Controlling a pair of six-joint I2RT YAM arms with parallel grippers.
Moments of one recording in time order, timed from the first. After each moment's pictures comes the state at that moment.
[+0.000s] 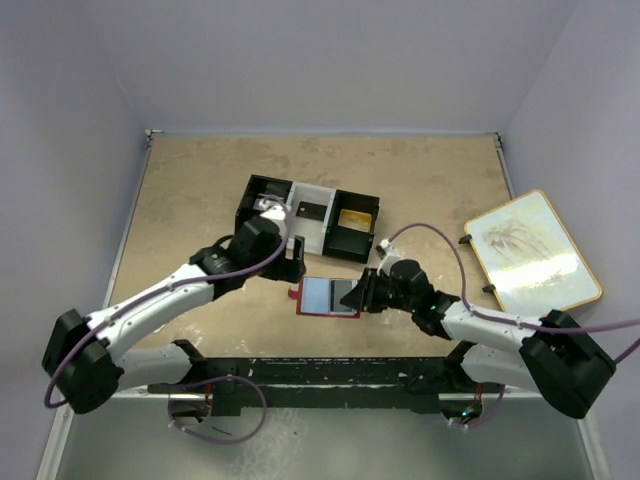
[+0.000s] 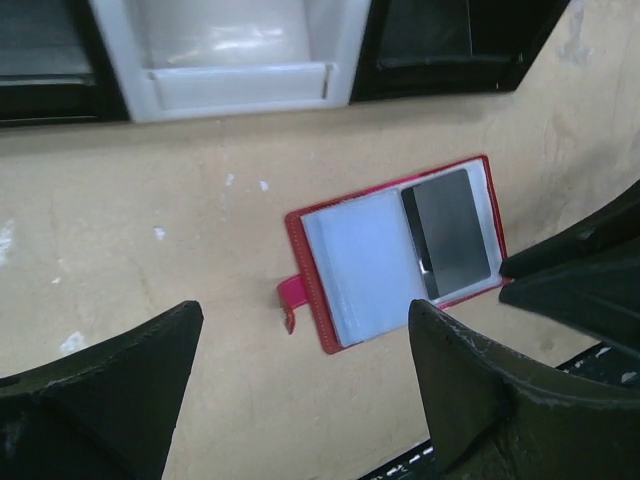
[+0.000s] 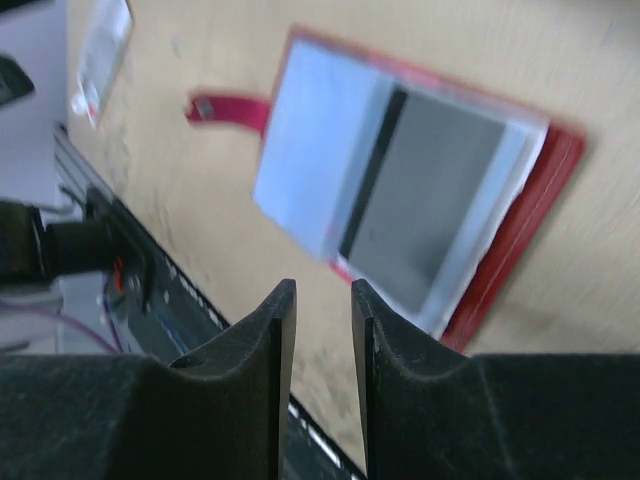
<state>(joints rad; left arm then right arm) -0.72 1.12 0.82 -0.45 -0.08 -0.46 0.71 1.11 0.32 0.28 -0.23 0.79</state>
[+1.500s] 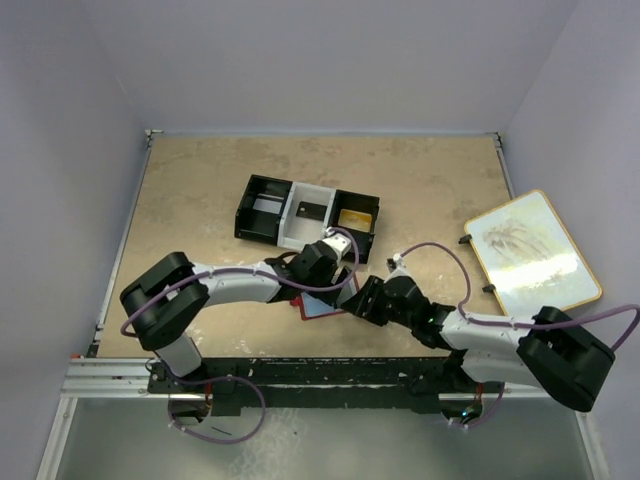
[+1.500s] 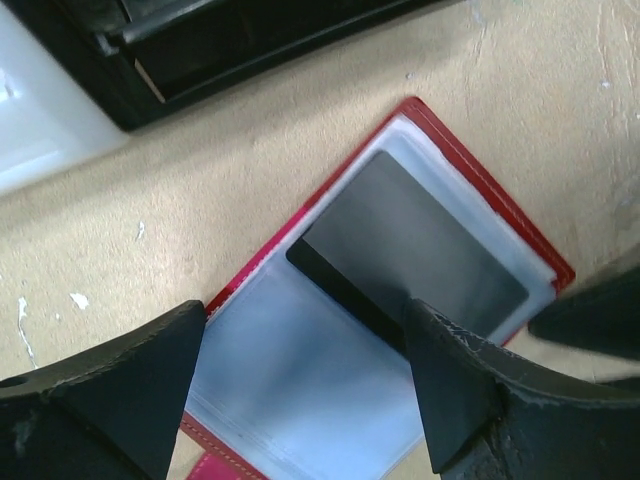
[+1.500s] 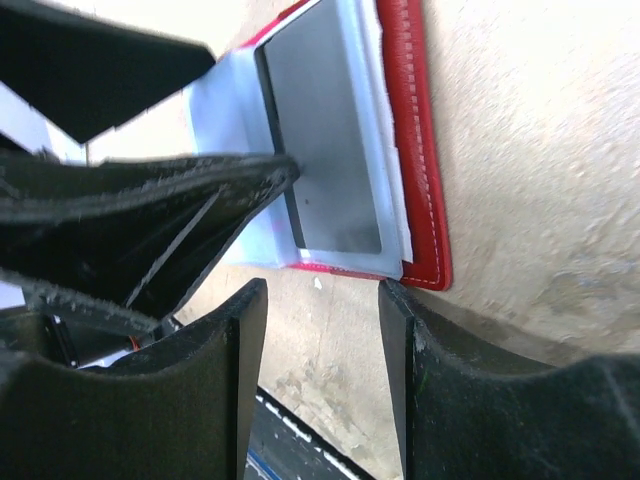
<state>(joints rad) -0.96 1.67 0.87 -0.08 -0.15 -0.32 0.87 1.15 0.20 0.32 0.04 1.14</state>
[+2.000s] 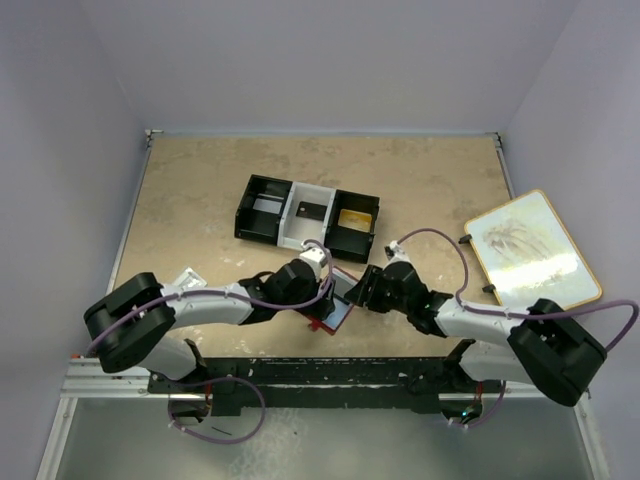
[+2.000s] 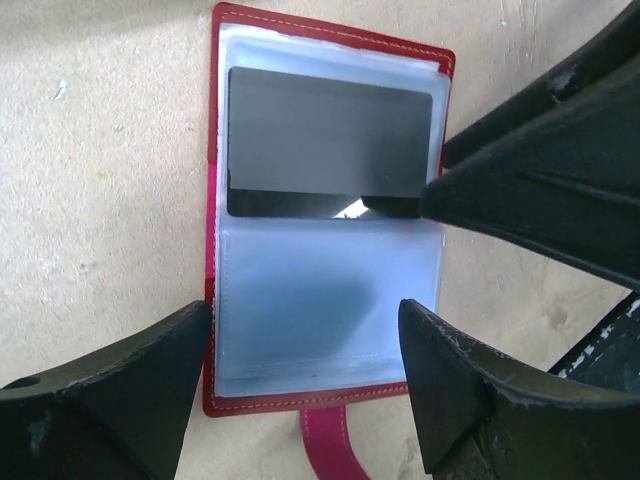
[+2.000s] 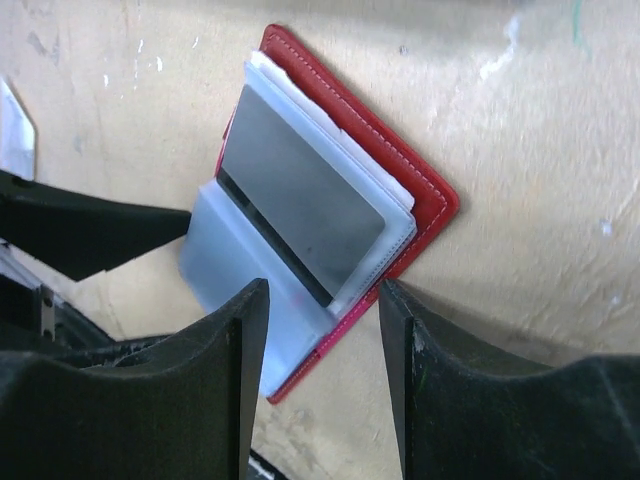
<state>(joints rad) -0.98 1.46 0.61 0.06 -0.04 -0.52 0.76 1.20 0.27 0.26 0.01 0.98</state>
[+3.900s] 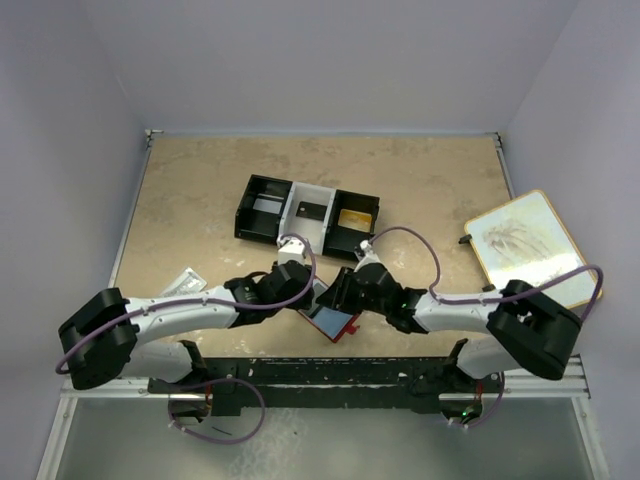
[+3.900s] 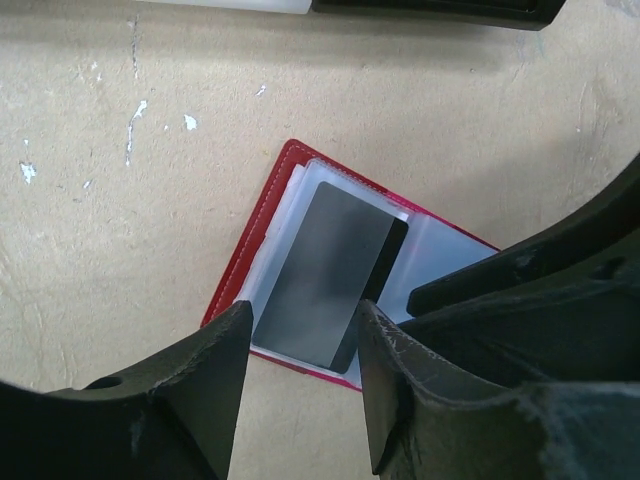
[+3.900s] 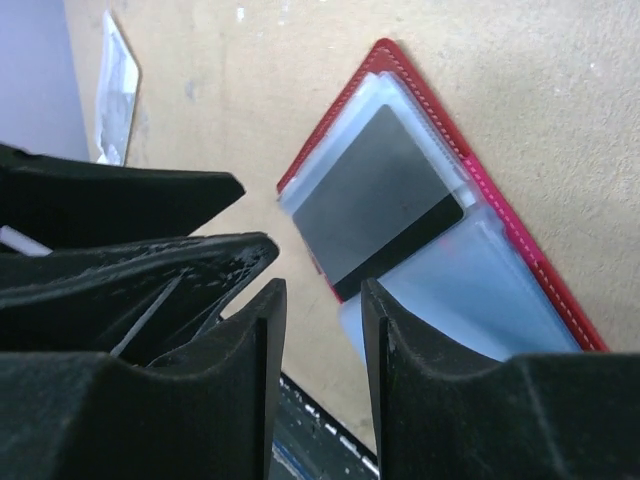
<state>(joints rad) -1.03 1.26 0.62 -0.17 -0.38 -0.72 0.95 1.34 0.43 0.33 0.01 1.08</state>
